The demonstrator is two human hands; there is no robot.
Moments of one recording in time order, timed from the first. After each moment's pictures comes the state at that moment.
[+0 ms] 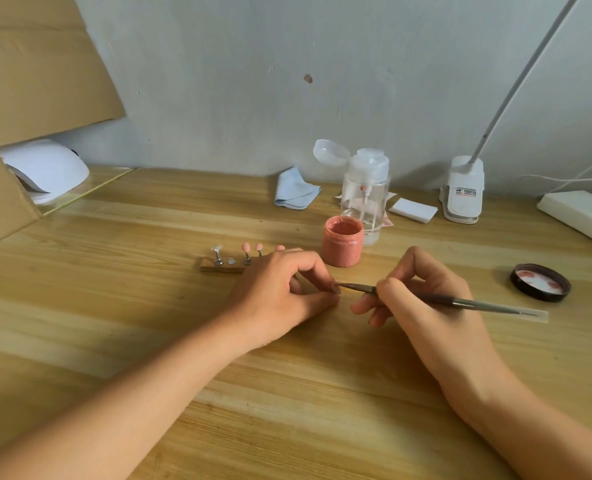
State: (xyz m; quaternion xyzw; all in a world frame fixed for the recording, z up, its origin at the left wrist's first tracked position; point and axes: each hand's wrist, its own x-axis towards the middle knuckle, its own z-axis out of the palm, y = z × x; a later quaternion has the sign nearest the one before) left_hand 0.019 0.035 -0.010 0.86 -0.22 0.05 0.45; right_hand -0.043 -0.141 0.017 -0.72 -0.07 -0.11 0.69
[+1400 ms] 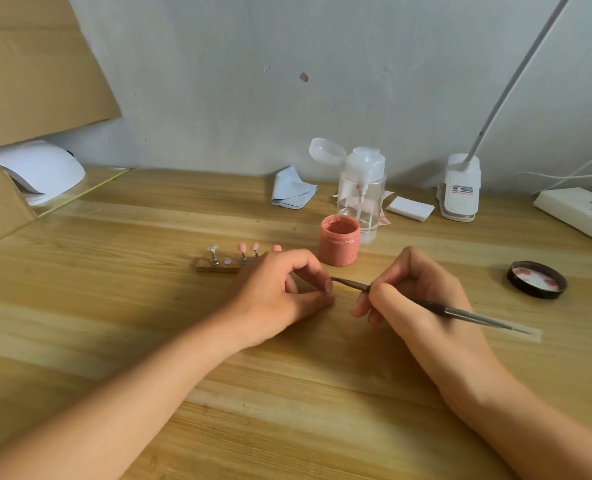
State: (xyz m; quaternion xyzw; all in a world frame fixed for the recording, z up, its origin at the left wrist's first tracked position) left_hand 0.015 0.032 -0.002 0.86 -0.20 0.03 0.46; right_hand -0.049 -0.143 0.020 -0.75 -0.08 -0.10 0.65
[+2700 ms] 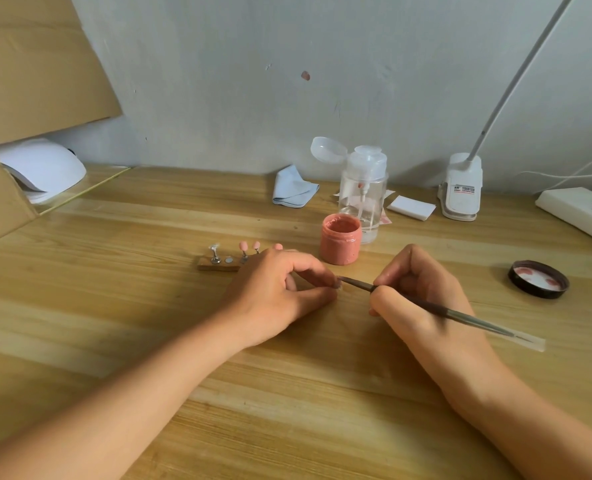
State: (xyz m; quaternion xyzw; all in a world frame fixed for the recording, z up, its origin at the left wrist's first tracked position) left_hand 0.015 0.030 0.002 0.88 -0.22 0.09 0.40; right_hand -0.042 -0.145 0.012 -0.77 -0.09 -0.14 0.61
